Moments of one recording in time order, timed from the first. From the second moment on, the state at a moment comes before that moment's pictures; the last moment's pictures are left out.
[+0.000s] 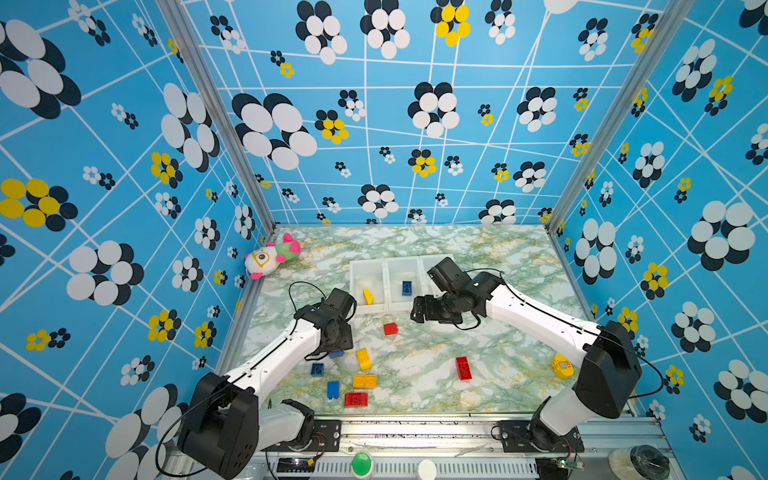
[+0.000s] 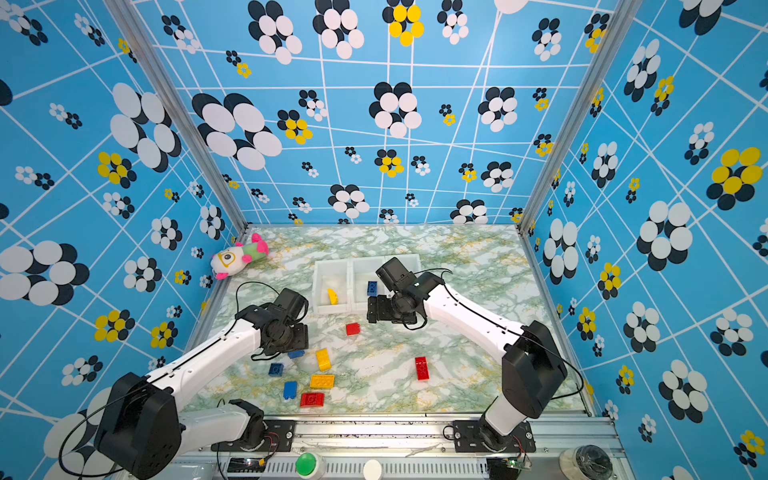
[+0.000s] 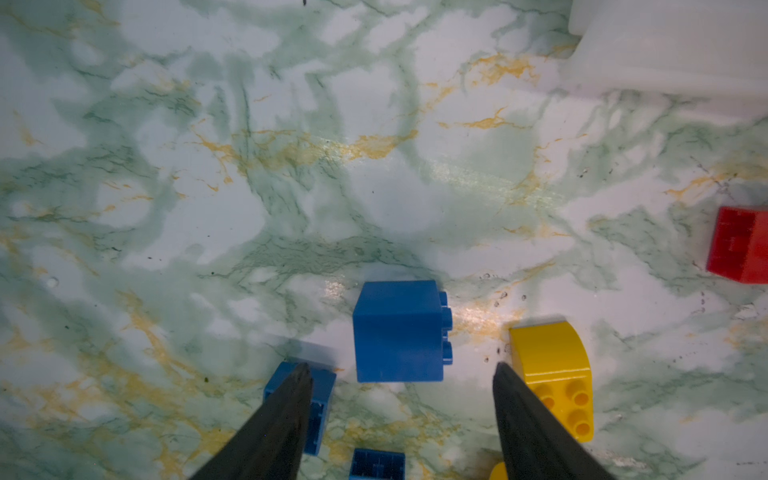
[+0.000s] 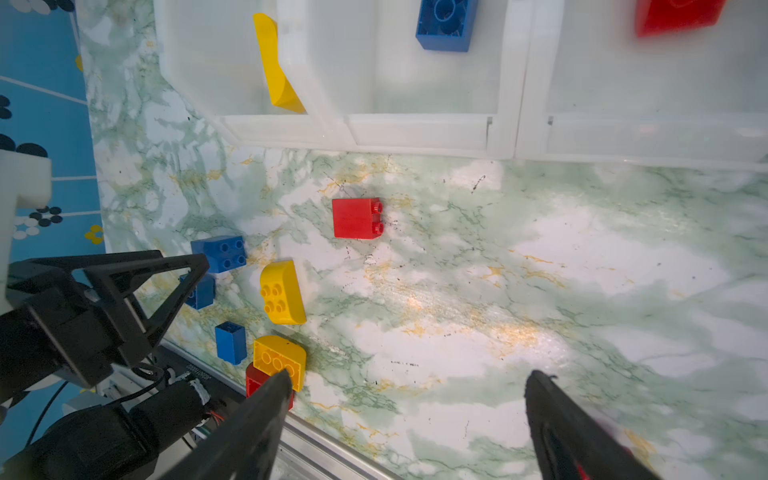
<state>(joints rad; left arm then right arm) -0.40 1.26 0.77 -0.87 -0.15 -0.58 0.75 1.59 1.29 -0.80 -0.14 0.65</state>
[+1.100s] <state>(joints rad) -0.42 1.38 0.71 -0.77 -0.15 -0.61 0.73 1.57 1.25 -0.76 -0.14 0.68</state>
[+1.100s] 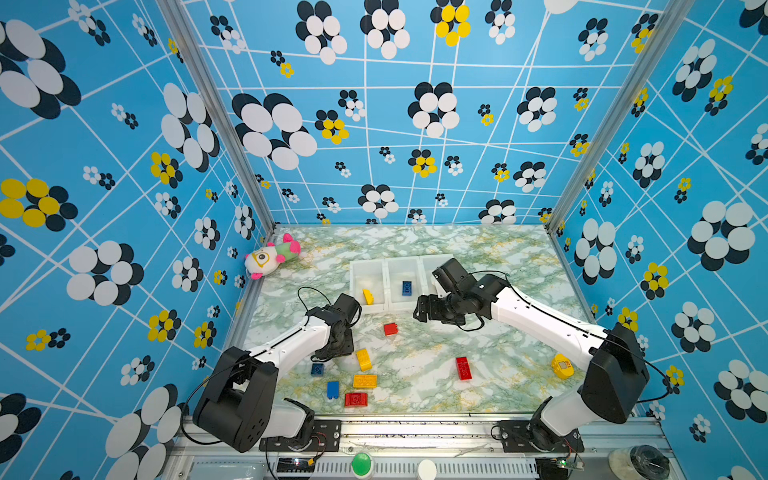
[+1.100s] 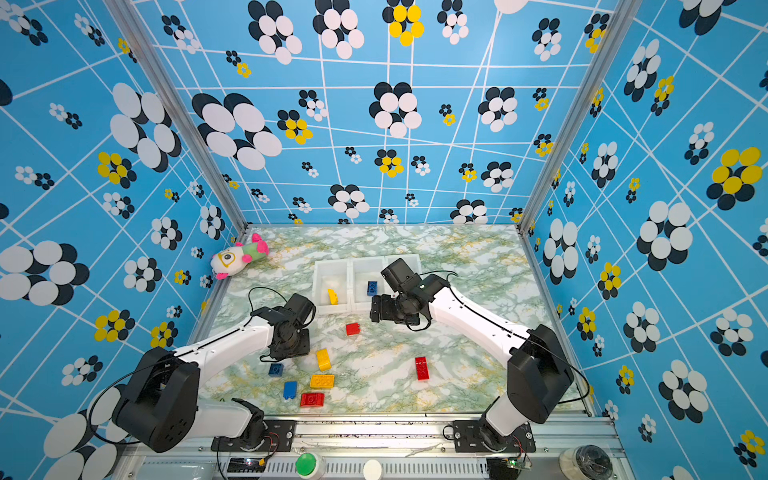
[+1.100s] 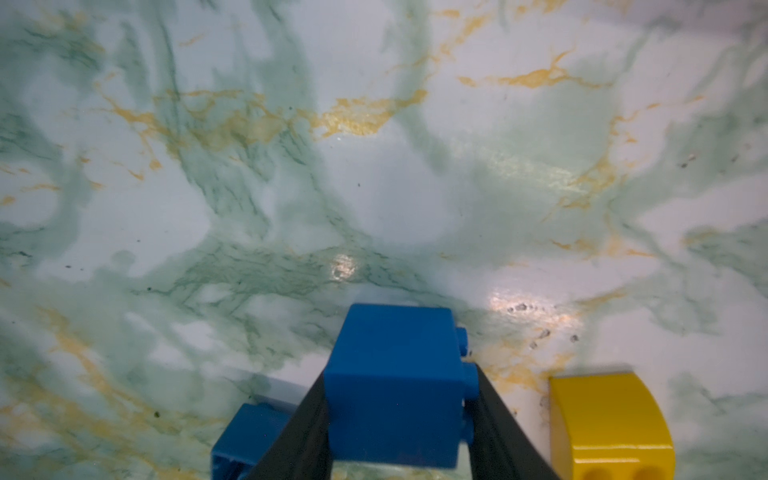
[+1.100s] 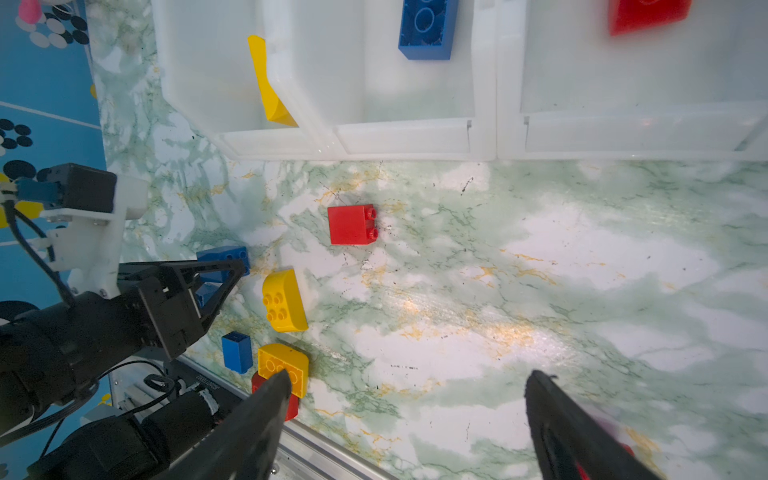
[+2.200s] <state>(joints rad) -0.65 1.80 1.45 -0.67 -0.14 -0.49 0.66 1.37 1.04 -0.71 -0.13 0.77</state>
